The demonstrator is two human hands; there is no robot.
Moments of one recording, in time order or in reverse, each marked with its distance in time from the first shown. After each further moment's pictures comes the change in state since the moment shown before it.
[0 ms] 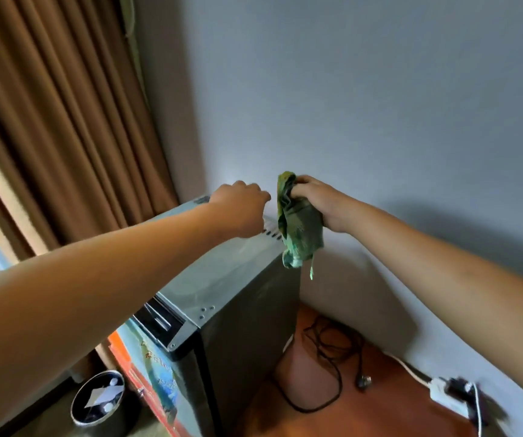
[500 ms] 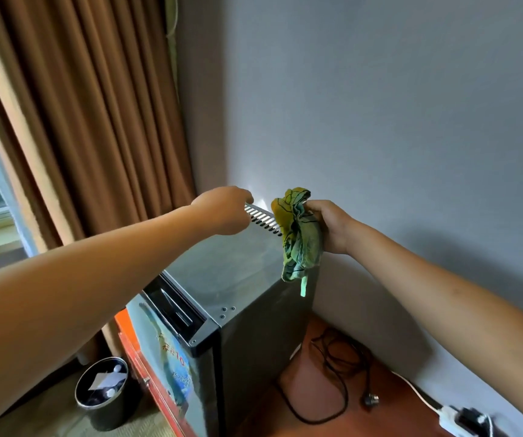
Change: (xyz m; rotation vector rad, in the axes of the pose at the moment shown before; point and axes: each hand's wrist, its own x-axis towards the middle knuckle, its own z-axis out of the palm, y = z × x) left_hand -0.028 -0.074 0.022 -0.352 -0.031 -0.222; right_hand 0.011 0.018 0.036 0.304 -0.235 0.278
